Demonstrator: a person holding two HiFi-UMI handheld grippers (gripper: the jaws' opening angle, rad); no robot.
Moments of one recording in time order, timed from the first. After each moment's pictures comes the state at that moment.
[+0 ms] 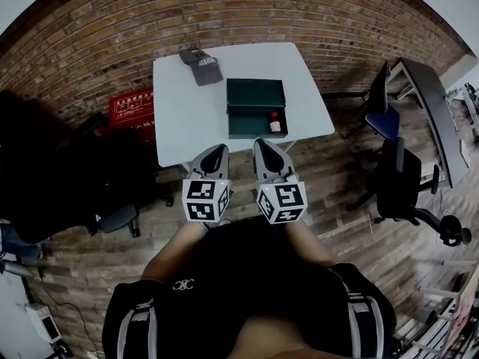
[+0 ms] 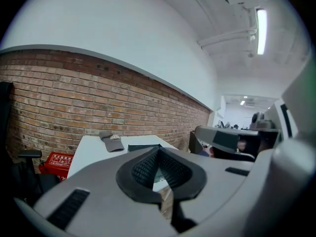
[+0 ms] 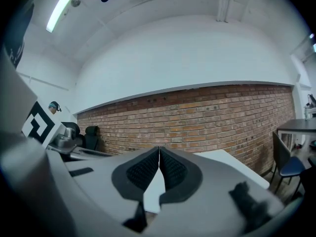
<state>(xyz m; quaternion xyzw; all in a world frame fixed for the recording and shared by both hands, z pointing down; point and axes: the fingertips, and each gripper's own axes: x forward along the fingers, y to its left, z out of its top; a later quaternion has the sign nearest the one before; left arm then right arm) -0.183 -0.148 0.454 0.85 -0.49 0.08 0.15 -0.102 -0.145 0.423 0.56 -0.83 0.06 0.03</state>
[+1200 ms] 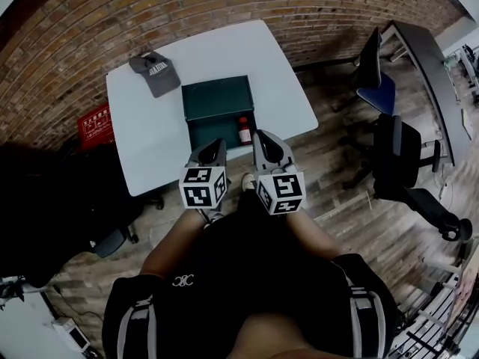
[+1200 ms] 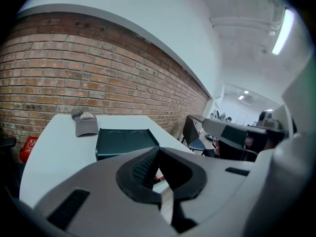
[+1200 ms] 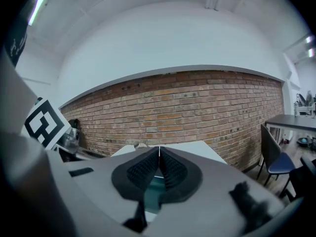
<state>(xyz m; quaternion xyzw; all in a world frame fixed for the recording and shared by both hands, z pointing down) -0.044 -0.274 0.536 0.85 -0.43 0.17 0.25 0.045 -0.265 0.485 0.60 -0.79 0.12 0.07</state>
